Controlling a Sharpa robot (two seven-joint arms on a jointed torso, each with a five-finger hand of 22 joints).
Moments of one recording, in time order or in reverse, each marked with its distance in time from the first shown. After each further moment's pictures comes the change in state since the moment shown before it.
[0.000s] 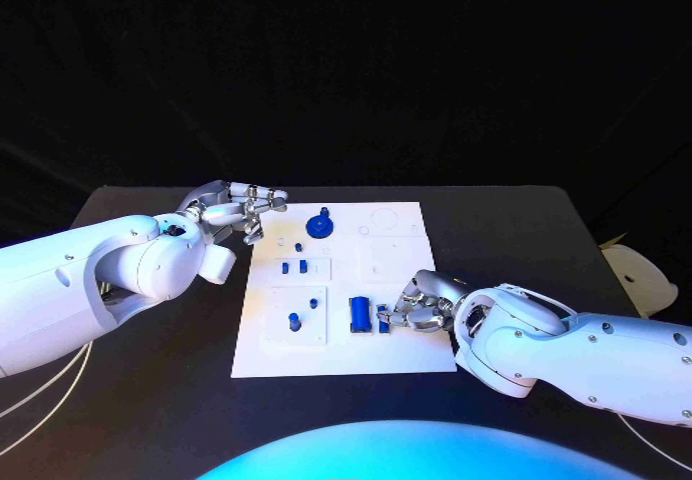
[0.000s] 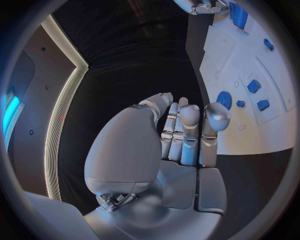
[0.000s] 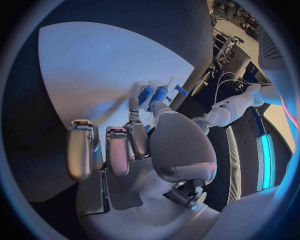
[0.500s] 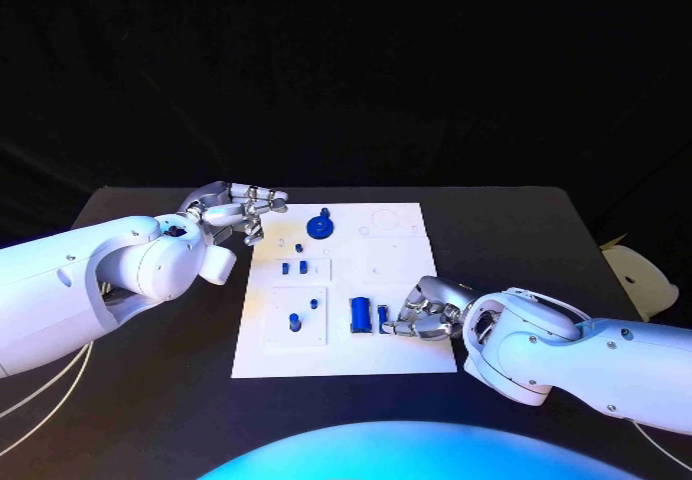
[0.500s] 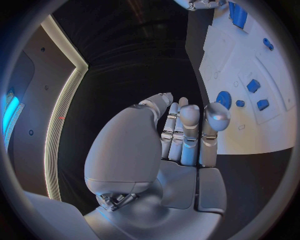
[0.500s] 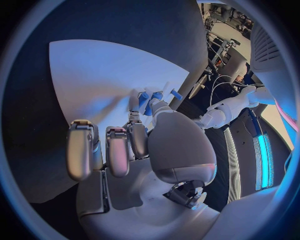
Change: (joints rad) left arm 0.000 0.001 -0.002 -0.003 0.000 0.001 0.000; left_hand 0.000 0.000 0.000 0.000 0.000 0.000 0.000 0.000 0.000 0.000 0.000 0.000 0.000 0.000 0.000 0.000 0.000 0.000 0.000 0.000 0.000 0.000; right arm 0.000 -0.040 0.000 0.042 0.008 0.041 0.022; right_hand 0.027 -0.006 -0.008 -0.008 0.004 0.000 0.000 0.000 0.001 0.000 0.000 0.000 0.000 0.000 0.000 0.000 0.000 0.000 0.000 0.000 0.000 0.000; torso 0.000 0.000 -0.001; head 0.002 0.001
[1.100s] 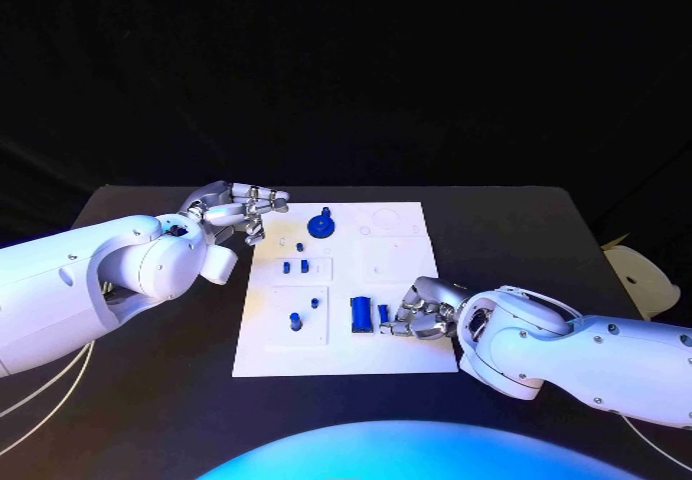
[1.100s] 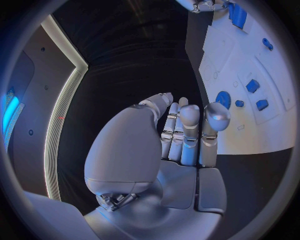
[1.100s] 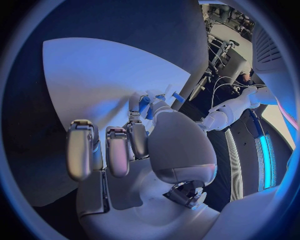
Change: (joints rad) left arm 0.000 0.001 -0.001 0.000 -0.001 0.001 0.000; left_hand 0.000 0.000 0.000 0.000 0.000 0.000 0.000 0.000 0.000 0.000 0.000 0.000 0.000 0.000 0.000 0.000 0.000 0.000 0.000 0.000 0.000 0.000; right arm -0.002 0.034 0.000 -0.043 0.015 0.025 0.007; right_hand 0.016 0.008 -0.003 0.003 0.004 0.000 0.000 0.000 0.001 0.000 0.000 0.004 0.000 0.000 0.000 0.004 0.000 0.000 0.000 0.000 0.000 0.001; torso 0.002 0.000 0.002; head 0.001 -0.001
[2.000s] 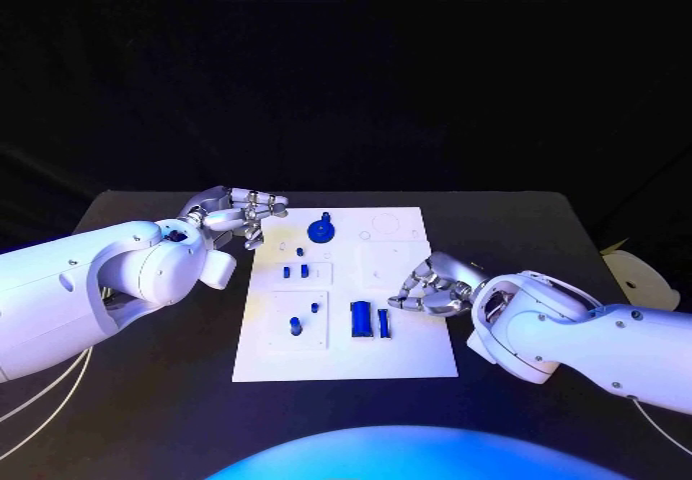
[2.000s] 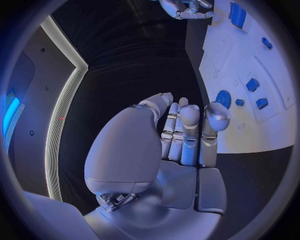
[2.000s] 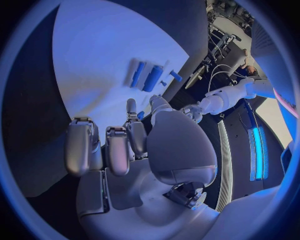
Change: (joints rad) left arm -0.001 0.001 -0.006 -0.004 0.004 -0.006 0.015; left_hand 0.000 0.000 0.000 0.000 0.000 -0.004 0.004 0.006 0.000 -0.007 0.000 0.012 0.004 0.000 0.000 0.000 -0.005 0.000 0.004 0.004 0.000 0.003; right arm 0.064 -0.055 0.007 -0.021 0.073 -0.121 0.161; right_hand 0.040 -0.025 -0.051 0.004 0.012 -0.107 0.046 -0.056 -0.026 -0.022 0.029 -0.089 0.001 0.002 0.017 -0.053 0.000 0.002 -0.011 0.010 -0.130 0.000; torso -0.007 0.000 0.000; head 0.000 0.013
